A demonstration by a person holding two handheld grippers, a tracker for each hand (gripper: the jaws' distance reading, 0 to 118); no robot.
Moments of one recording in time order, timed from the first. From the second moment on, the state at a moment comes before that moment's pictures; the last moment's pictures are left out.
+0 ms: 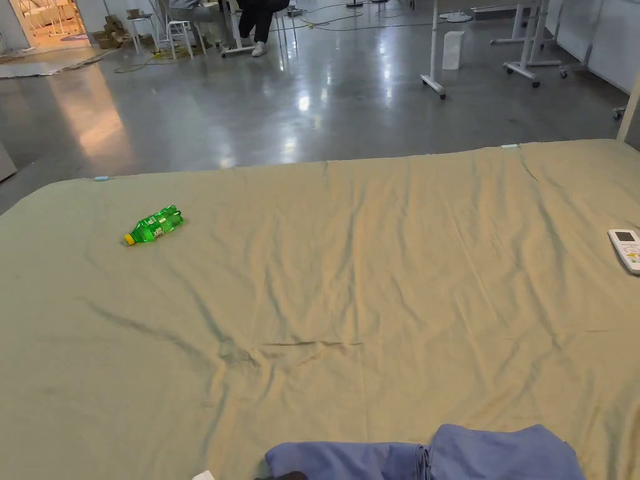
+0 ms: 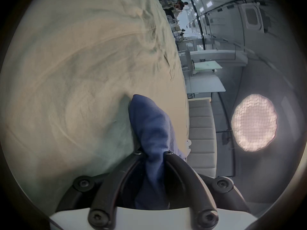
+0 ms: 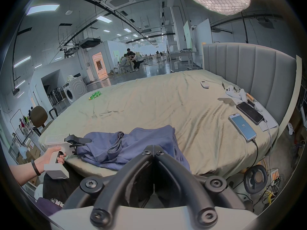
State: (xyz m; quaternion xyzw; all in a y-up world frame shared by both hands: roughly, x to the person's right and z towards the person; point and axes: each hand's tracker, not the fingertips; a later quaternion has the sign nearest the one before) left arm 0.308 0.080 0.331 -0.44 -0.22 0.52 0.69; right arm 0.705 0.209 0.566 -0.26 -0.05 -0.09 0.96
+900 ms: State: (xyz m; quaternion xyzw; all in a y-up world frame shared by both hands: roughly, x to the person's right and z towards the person) left arm 0.426 0.116 0.302 -0.48 -0.32 0.23 0.79; right arm 0.706 0.205 0.577 -0.28 -0.06 -0.07 0.96
